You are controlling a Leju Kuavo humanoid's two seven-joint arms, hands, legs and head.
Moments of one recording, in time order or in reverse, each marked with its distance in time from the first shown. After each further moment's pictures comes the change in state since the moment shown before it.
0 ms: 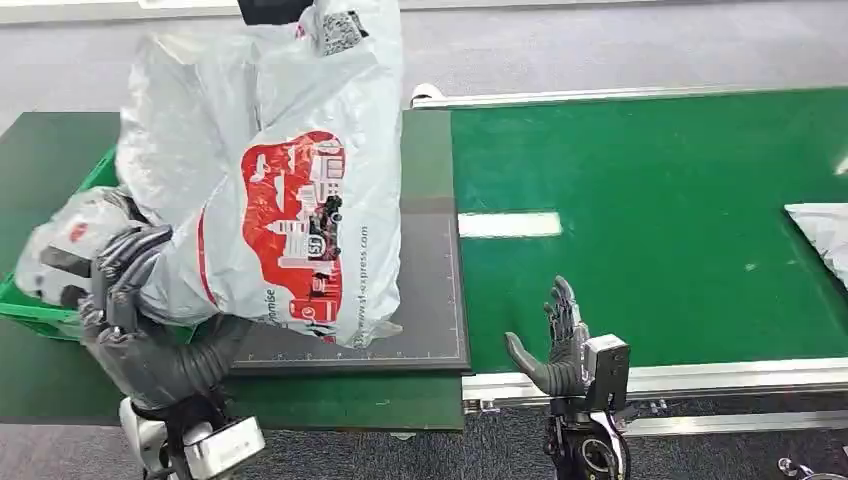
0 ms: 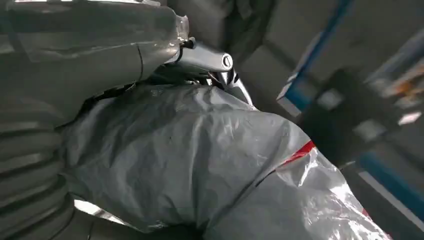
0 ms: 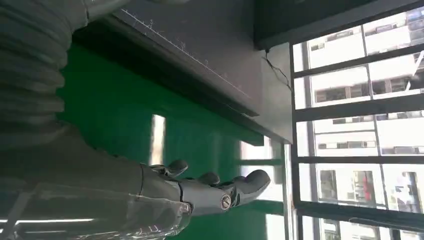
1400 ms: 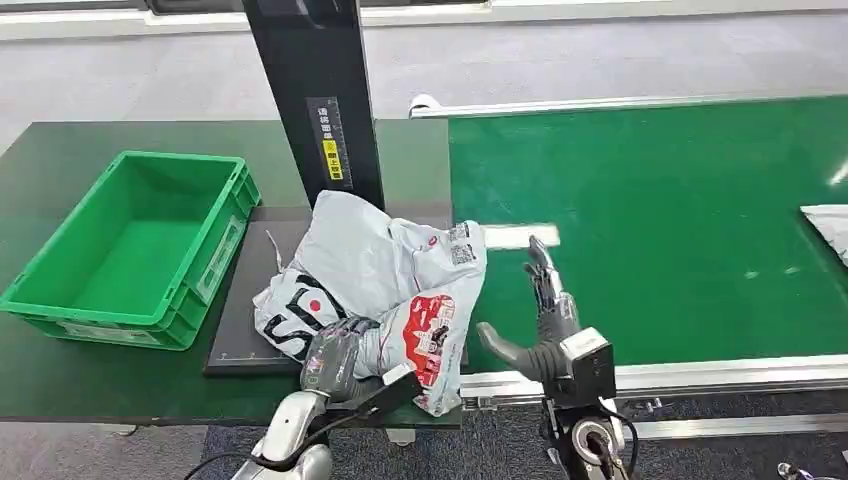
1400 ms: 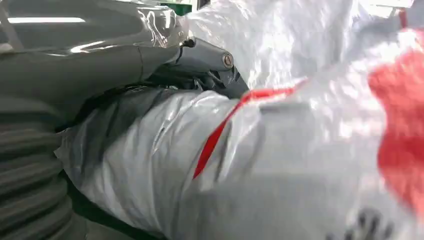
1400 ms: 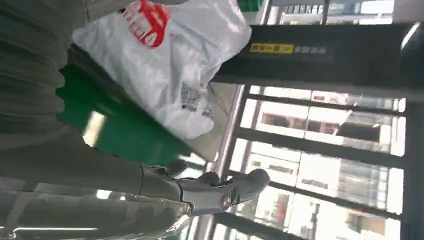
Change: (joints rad) left arm -0.154 0.082 -0.154 0.939 -0.247 -0.302 0.694; right arm 0.001 -0.039 0.109 -0.211 0.143 0.003 -0.014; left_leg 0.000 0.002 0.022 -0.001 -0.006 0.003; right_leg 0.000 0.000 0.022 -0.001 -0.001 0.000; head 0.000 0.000
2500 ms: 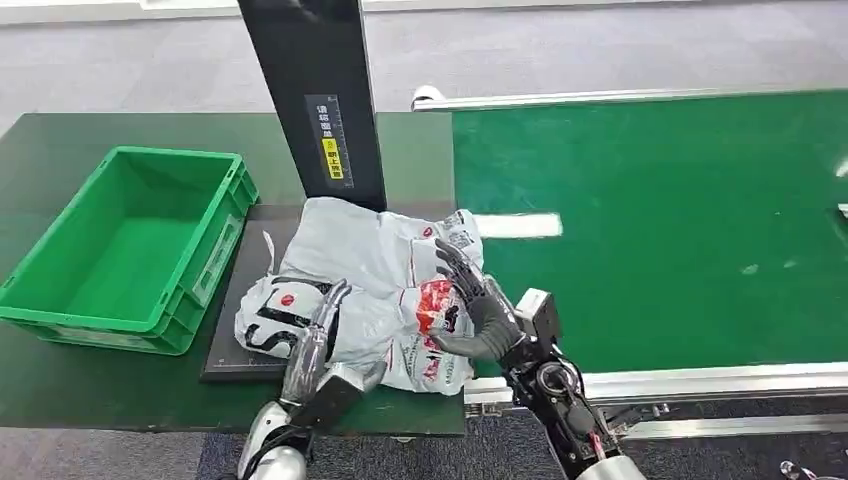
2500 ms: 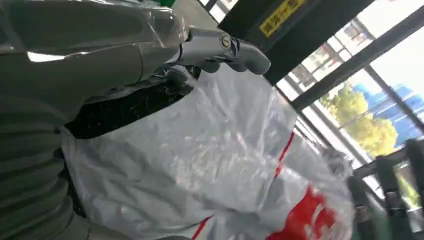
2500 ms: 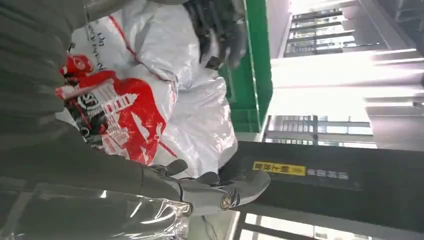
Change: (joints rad) left arm 0.083 0.067 -0.075 -0.227 0.613 0.000 -0.375; right arm -0.328 -0.015 0.155 0.502 -0.131 0.414 -0.172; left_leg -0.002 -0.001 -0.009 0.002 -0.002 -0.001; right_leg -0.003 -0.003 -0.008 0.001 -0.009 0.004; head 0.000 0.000
